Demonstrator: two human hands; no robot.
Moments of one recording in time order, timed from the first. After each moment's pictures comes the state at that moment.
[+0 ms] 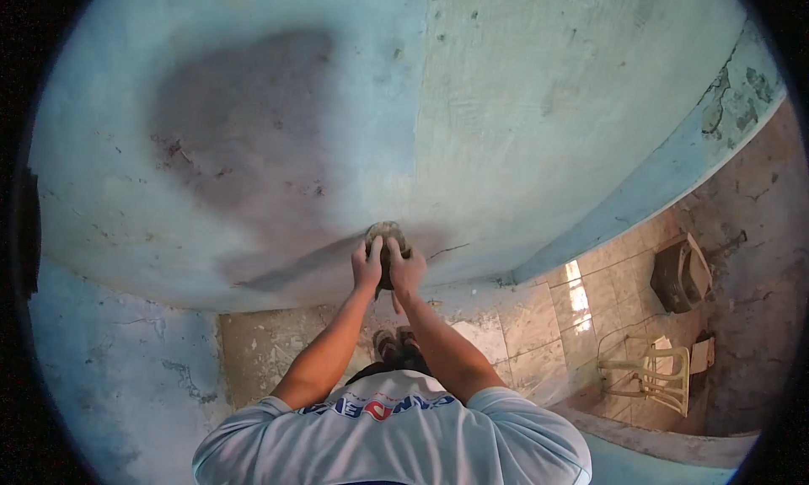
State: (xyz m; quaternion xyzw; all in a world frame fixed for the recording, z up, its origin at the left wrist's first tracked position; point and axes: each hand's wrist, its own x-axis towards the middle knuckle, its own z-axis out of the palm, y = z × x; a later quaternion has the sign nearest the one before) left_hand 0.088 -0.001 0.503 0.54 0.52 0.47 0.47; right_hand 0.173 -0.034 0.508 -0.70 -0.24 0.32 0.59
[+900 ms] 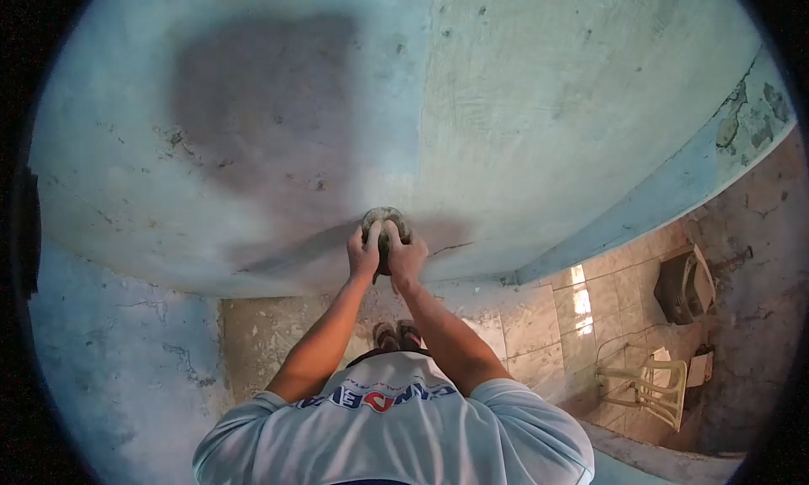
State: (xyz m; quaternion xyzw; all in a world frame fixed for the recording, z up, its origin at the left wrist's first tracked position) left_hand 0.090 0.011 0.522 0.55 0.49 0.51 0.45; right_hand 0.184 -0.021 0.520 -0.73 -0.31 0.26 0.55
